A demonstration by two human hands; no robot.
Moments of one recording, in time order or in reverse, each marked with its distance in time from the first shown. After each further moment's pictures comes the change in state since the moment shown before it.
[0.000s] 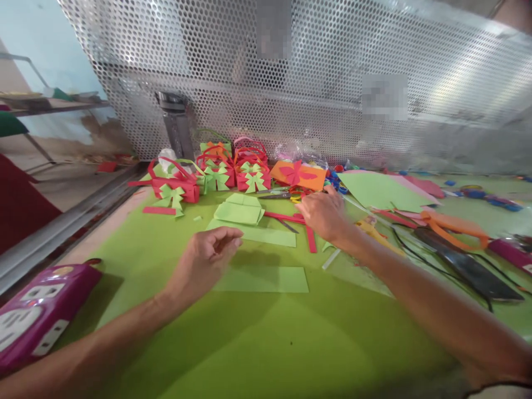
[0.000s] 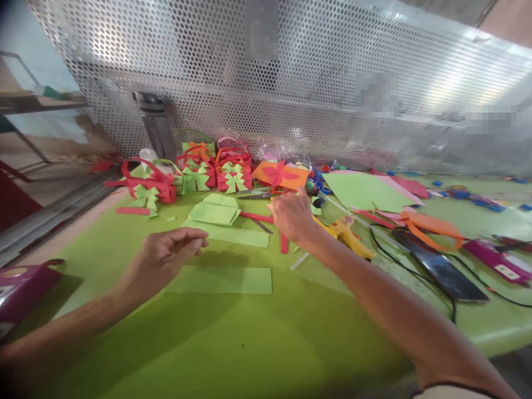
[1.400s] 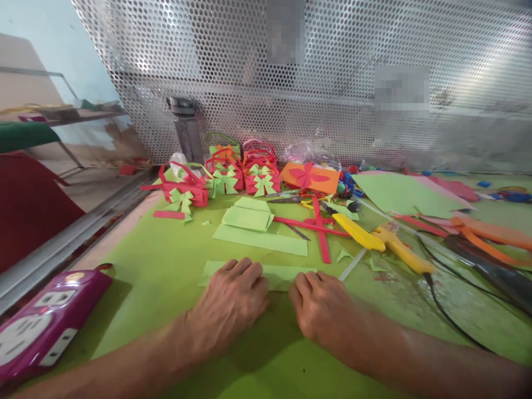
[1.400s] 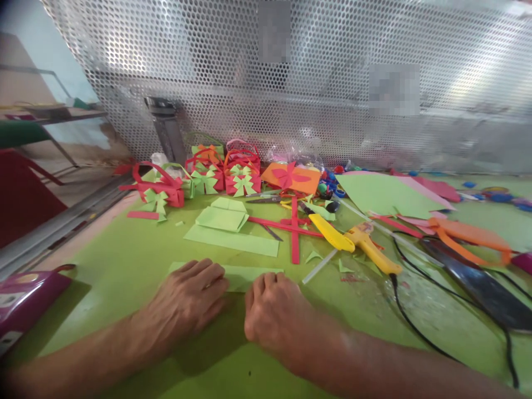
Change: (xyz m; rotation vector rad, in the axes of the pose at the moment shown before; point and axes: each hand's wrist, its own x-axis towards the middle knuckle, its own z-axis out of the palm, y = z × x) left_hand -0.018 -0.007 0.030 0.886 -0.172 0.658; right_hand -0.077 -0.083 -0.041 -0.236 -0.298 -0.641
